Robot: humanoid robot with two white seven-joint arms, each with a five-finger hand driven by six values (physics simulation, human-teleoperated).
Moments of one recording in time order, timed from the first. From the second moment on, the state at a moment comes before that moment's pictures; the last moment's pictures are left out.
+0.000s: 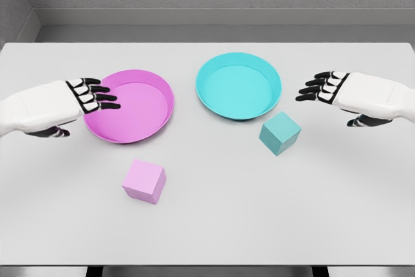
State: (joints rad) left arm -0.30 1.06 -0.37 -1.76 -0.49 -0.61 -0.29; right arm -0.63 -1.16 0.79 -1.64 0.34 -0.61 0.18
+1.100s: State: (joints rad) left arm -0.32 0.99 -0.50 -1.80 -0.56 -0.61 -0.30; right arm -0.77 -1.01 0.91 -1.60 0.37 -0.61 0.34
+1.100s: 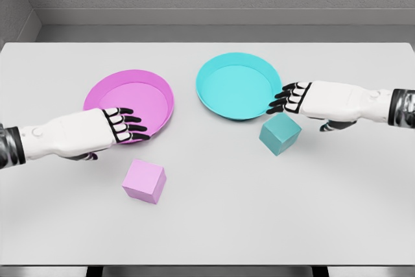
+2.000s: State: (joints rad) left arm -0.22 1.04 -0.51 -1.80 -0.38 -0.61 -0.30; right arm -0.92 -0.92 1.11 -1.53 0.37 -0.61 0.41
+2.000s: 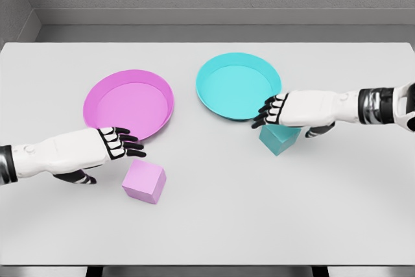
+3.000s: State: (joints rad) left arm -0.15 1.00 -0.51 -1.80 -0.29 -0.61 -0.30; right arm -0.93 -0.83 1.16 -1.43 0.38 -0.61 0.42
